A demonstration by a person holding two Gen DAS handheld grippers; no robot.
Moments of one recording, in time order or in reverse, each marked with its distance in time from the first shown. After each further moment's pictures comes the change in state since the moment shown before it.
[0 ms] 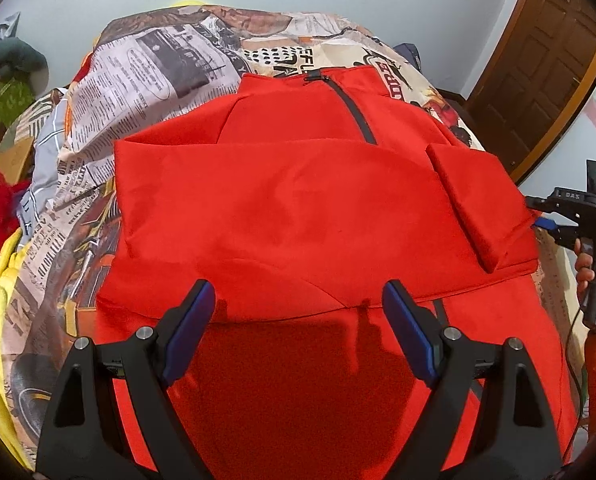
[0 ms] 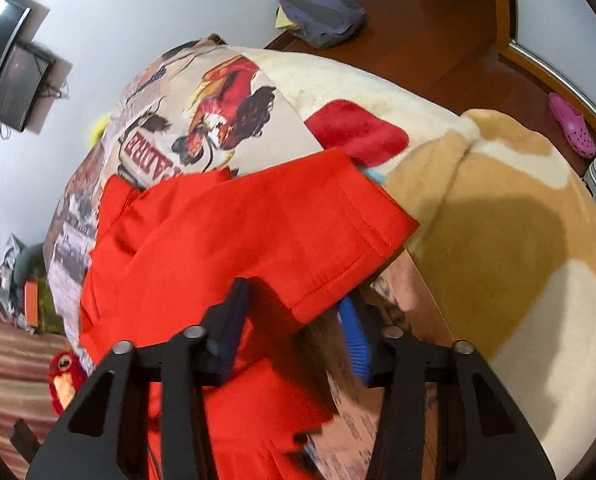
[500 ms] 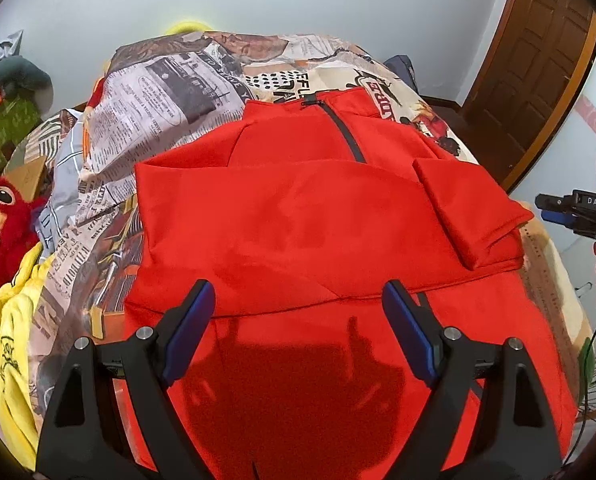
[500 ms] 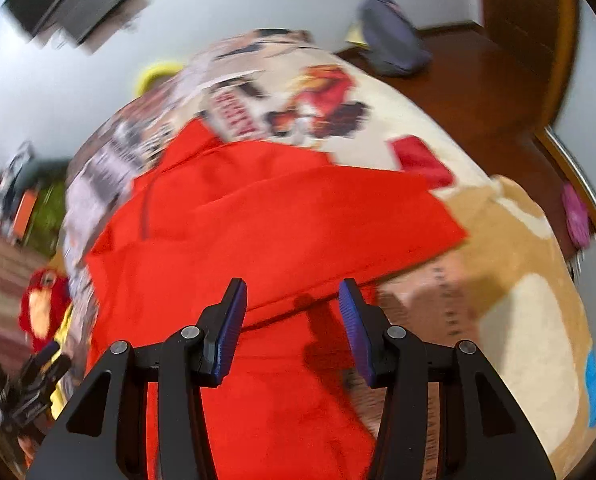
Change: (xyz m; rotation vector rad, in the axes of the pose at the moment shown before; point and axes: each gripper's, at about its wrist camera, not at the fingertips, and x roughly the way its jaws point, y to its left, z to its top) left arm -0.039 -0.005 -0.001 0.037 -0.053 0.017; right arm -0.052 0.060 -0.037 -0.298 0.003 -0.036
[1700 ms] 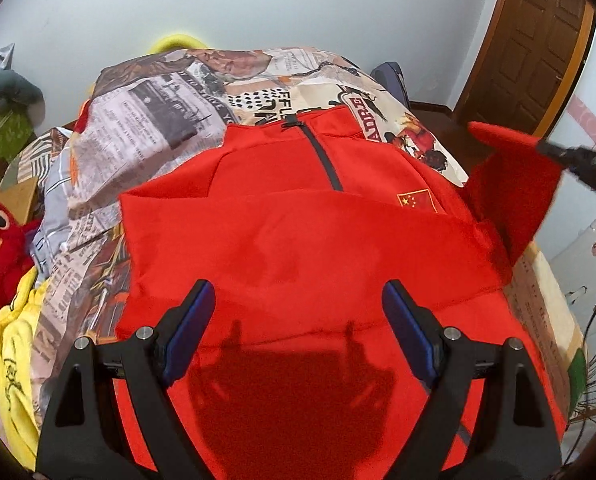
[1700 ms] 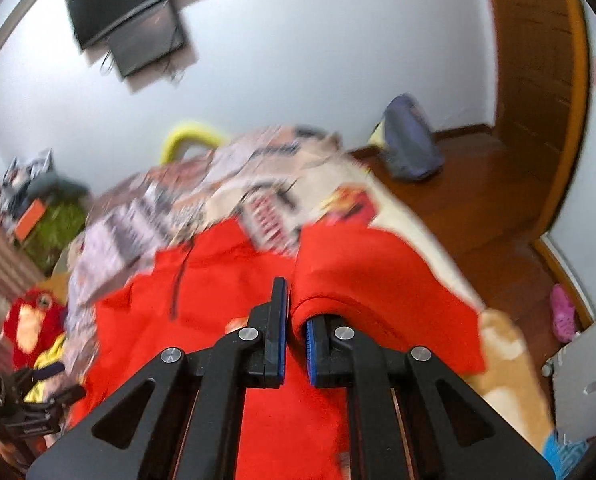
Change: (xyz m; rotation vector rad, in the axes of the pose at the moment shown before) left arm -0.012 -0.016 0.021 0.025 -0.028 -0.021; right arm -0.053 0.067 0.027 -0.214 -0.278 0.004
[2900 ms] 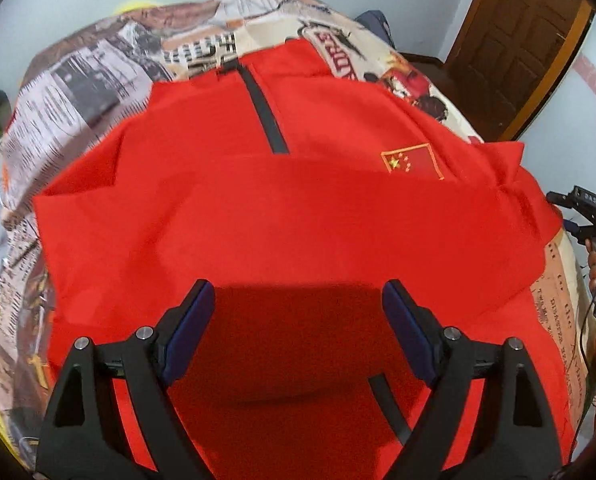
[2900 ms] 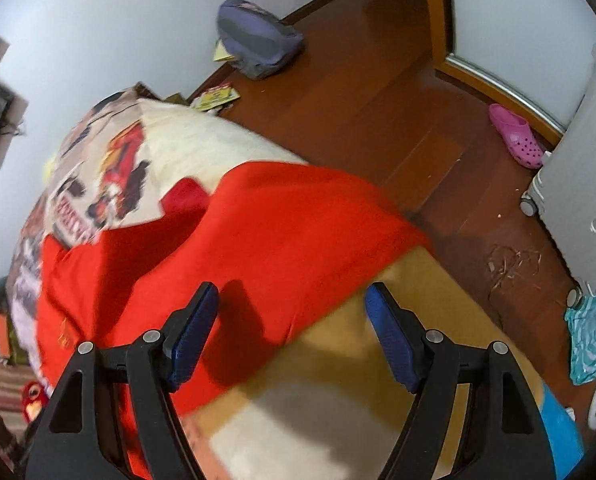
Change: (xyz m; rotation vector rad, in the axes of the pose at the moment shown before) left arm 0.114 -0.052 0.013 0.066 0.169 -0.018; right arm 0.070 -0.241 -0.073 0.540 0.237 -0.189
